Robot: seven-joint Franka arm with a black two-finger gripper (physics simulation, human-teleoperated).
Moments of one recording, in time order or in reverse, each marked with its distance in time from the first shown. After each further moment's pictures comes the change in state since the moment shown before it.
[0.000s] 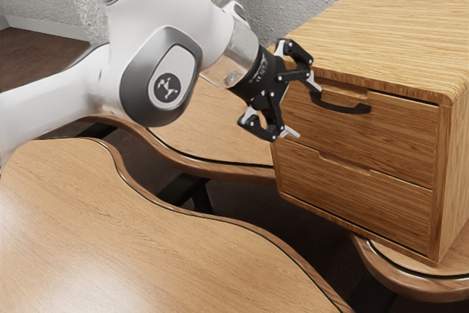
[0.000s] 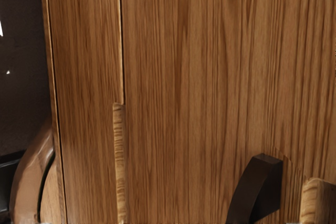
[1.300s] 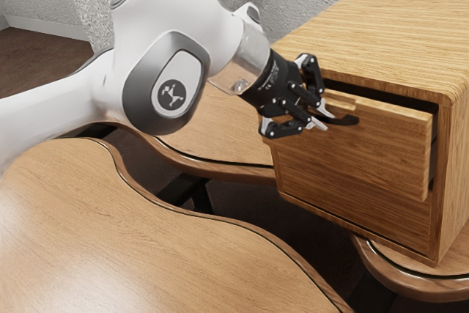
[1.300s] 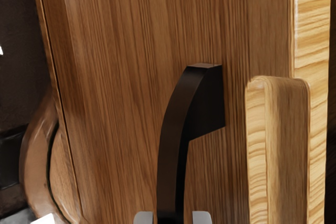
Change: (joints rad) arm -0.065 -0.015 0.018 -0.016 -0.024 0.004 0.065
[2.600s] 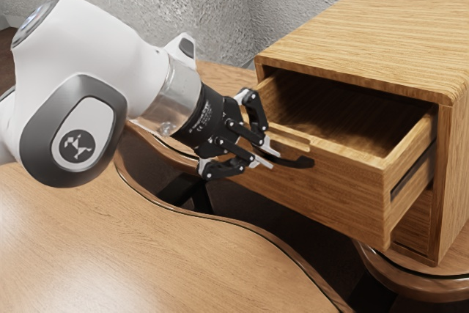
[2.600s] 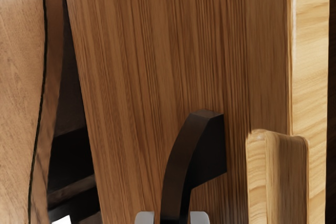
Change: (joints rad) arm -0.004 -0.339 0.003 -0.345 -0.004 -0.008 -0.015
